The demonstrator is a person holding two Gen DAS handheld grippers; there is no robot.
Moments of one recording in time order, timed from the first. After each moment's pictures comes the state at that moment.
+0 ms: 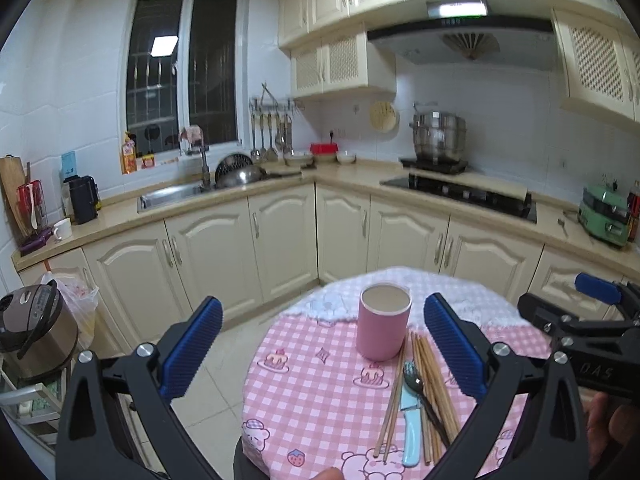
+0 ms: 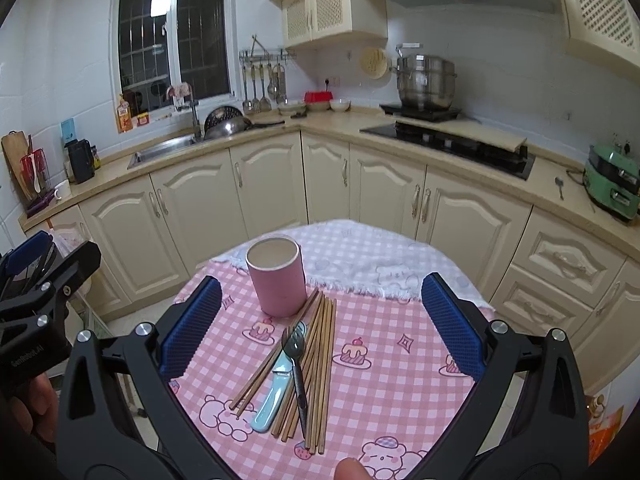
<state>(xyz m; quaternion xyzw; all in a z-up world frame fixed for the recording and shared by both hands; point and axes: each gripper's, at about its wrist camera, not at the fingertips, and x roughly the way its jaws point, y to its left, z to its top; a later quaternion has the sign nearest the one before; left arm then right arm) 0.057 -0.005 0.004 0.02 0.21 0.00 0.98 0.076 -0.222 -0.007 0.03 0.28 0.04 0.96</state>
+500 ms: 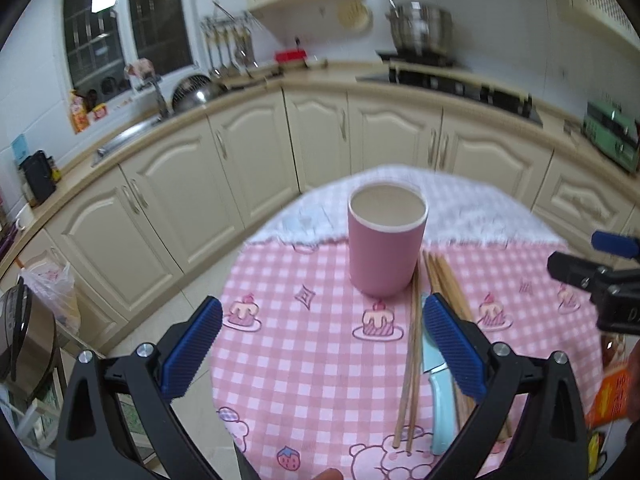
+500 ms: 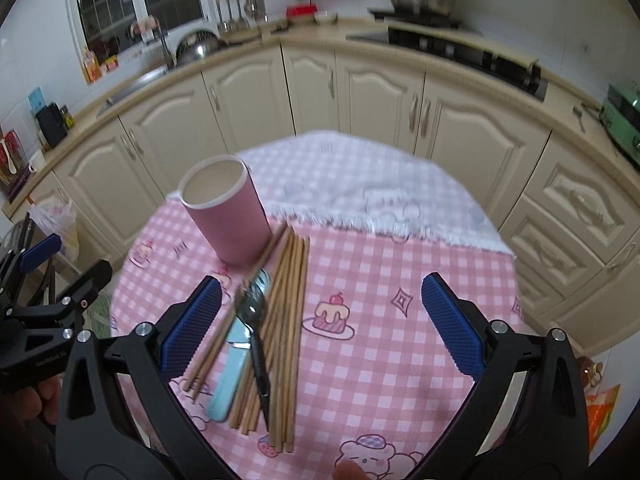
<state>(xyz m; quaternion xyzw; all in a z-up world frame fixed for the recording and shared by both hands) 0.166 -0.024 -0.091 0.08 0.37 -0.05 0.92 0.163 -0.250 -0.091 0.05 0.43 0.04 0.90</state>
